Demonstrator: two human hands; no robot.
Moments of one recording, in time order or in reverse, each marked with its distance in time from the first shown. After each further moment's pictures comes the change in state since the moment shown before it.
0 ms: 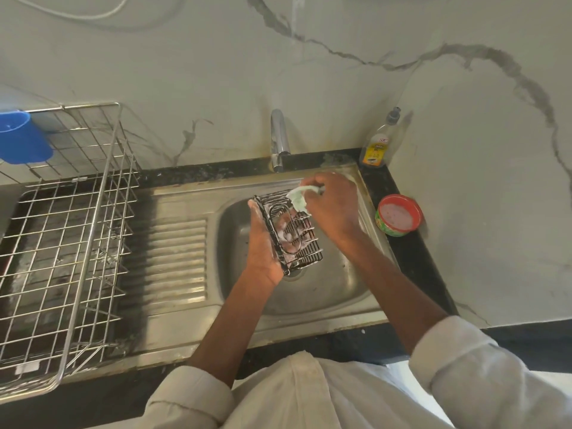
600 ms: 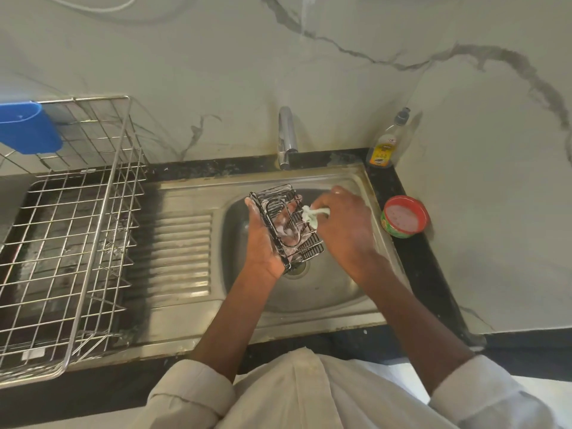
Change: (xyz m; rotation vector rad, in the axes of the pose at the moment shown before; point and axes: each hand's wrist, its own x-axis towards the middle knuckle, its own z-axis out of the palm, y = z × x) left_hand -0.002 0.007 0.000 0.015 -0.031 0.010; right_hand -0.038 0.005 -0.012 -0.250 -0.126 -0.063
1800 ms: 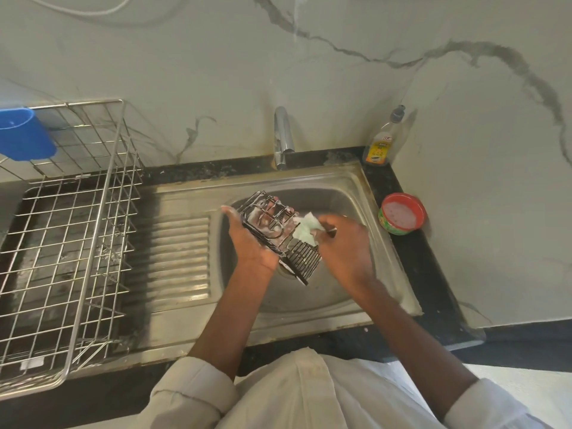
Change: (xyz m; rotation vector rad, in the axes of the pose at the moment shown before) left_hand 0.015 0.007 -0.012 -0.290 0.098 0.133; right_hand -0.031 0.014 0.021 0.336 0.013 0.129
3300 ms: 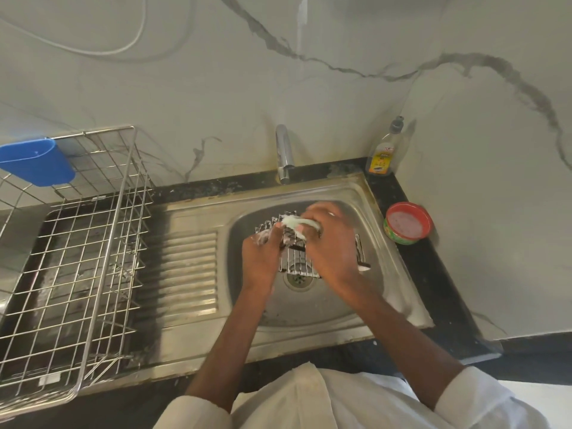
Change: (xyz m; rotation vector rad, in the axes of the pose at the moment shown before) left_hand -0.032 0.002 0.004 1.061 0.104 0.438; right_hand 0.023 -0.012 0.013 0.074 0.078 -0.204
